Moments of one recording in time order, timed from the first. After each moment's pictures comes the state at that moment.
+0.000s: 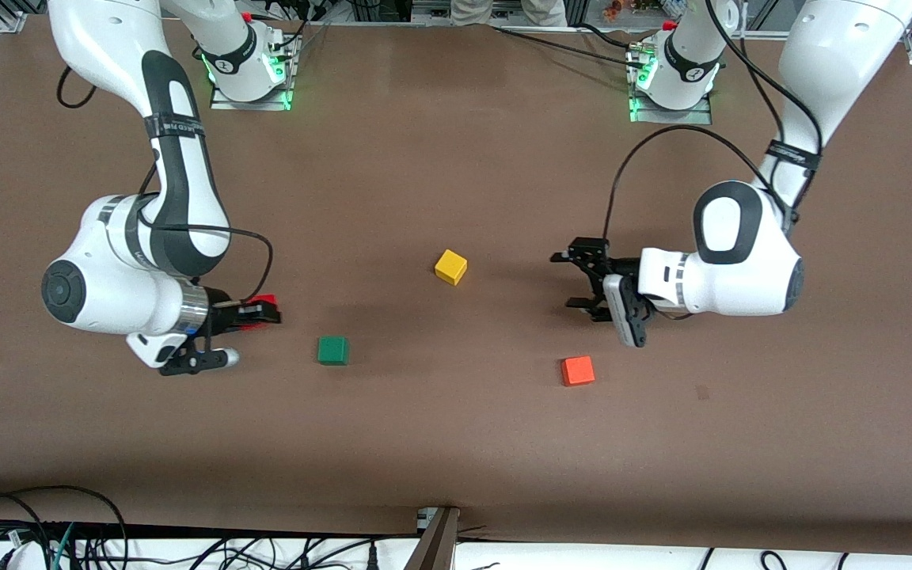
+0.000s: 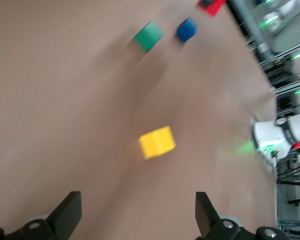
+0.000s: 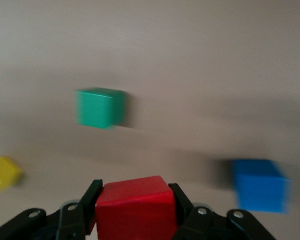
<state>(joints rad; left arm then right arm) 0.19 0.54 -0.49 -1.72 -0.65 2.03 0.89 0.52 0.62 -0.47 -1.52 0.50 1.91 -0.23</state>
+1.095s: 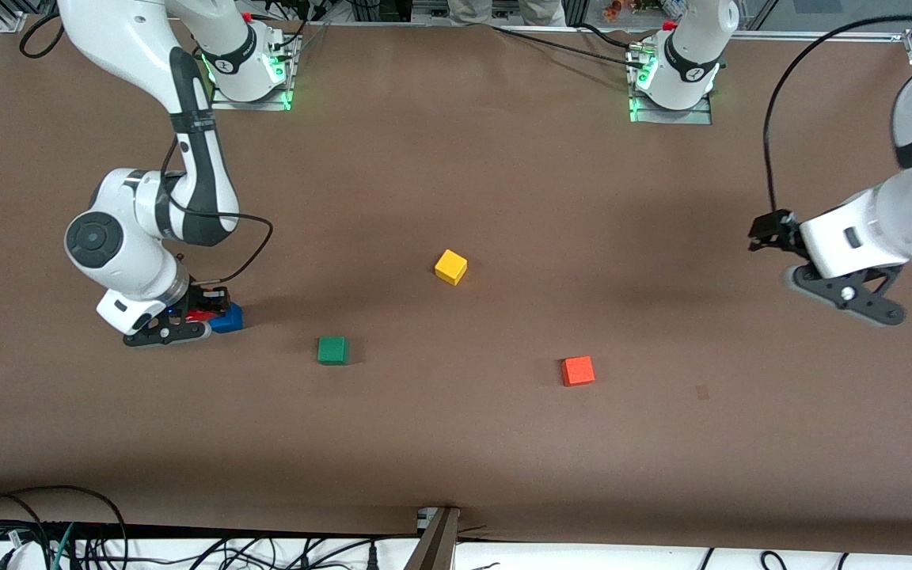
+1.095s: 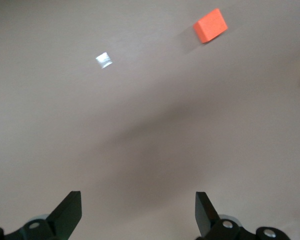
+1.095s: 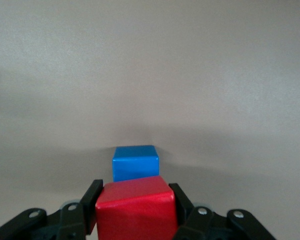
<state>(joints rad) 0.24 0.35 -0.42 -1.26 0.15 1.41 0.24 0.72 0.51 -0.65 -1.93 0.26 2.37 -0.23</state>
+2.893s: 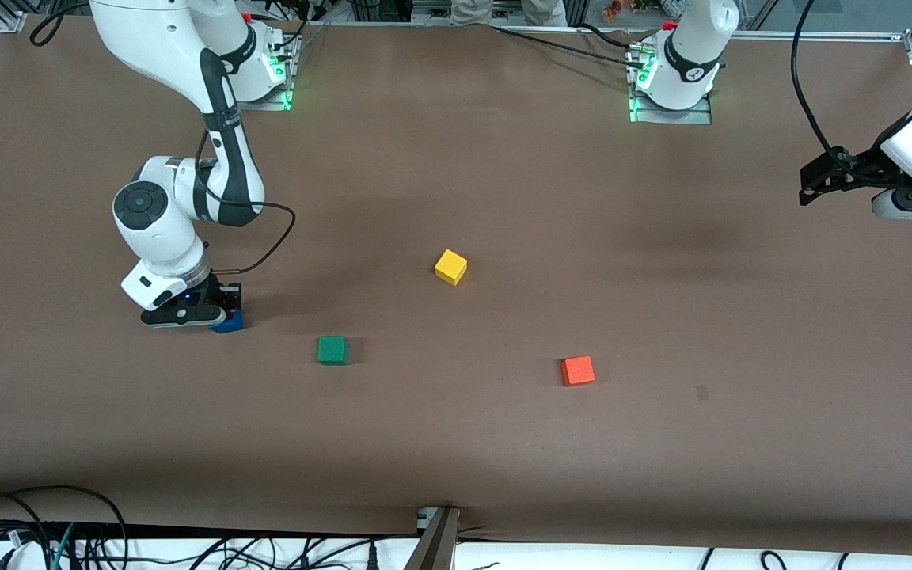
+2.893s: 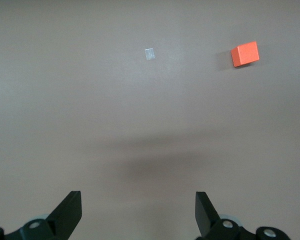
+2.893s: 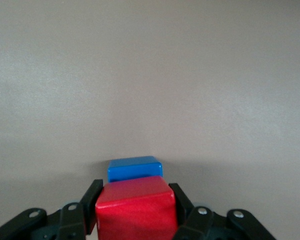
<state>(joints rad) -0.02 0.01 -0.01 -1.61 0.03 1.57 0.06 0.79 0.50 -0.66 -2.12 0.26 2.69 -0.15</state>
